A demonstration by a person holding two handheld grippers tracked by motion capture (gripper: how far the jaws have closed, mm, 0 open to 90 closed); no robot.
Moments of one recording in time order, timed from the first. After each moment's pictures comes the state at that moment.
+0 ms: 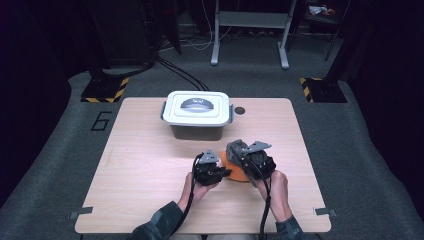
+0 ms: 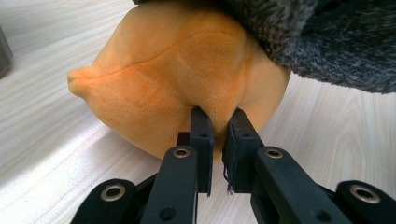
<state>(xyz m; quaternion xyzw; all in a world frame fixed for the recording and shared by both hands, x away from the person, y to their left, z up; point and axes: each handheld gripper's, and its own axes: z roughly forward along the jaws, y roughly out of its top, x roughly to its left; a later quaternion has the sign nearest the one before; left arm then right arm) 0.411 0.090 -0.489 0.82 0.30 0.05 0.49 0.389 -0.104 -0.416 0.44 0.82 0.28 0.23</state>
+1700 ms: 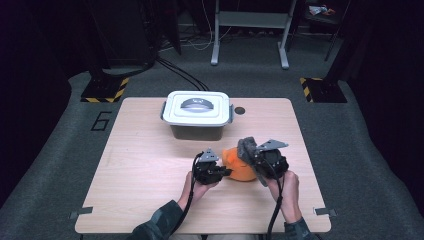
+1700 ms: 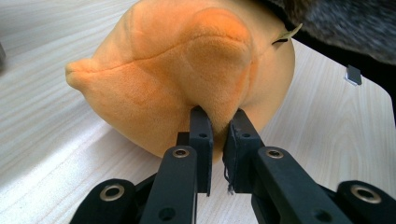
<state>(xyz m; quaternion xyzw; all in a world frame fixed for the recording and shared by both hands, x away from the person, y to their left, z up) 0.414 0.089 -0.490 0.81 0.30 0.04 0.50 0.384 -0.129 -0.404 0.45 0.80 0.31 0.24</state>
